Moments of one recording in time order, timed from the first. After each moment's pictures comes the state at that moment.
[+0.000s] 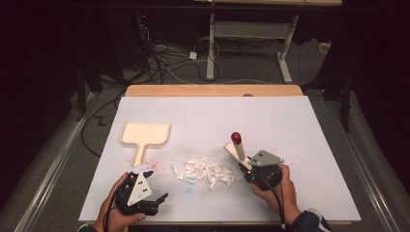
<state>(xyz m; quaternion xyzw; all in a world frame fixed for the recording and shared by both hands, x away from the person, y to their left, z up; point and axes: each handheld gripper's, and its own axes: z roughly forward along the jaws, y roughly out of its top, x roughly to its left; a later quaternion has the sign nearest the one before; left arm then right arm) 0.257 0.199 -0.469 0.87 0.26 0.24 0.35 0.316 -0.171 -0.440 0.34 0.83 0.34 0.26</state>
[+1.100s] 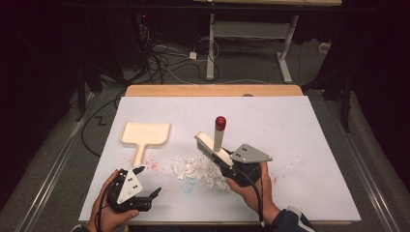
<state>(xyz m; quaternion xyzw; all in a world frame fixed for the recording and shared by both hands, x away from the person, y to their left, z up) 0.254 0.223 -0.455 0.84 0.29 0.27 0.37 0.310 -0.118 -0.407 0.30 0.79 0.48 0.23</state>
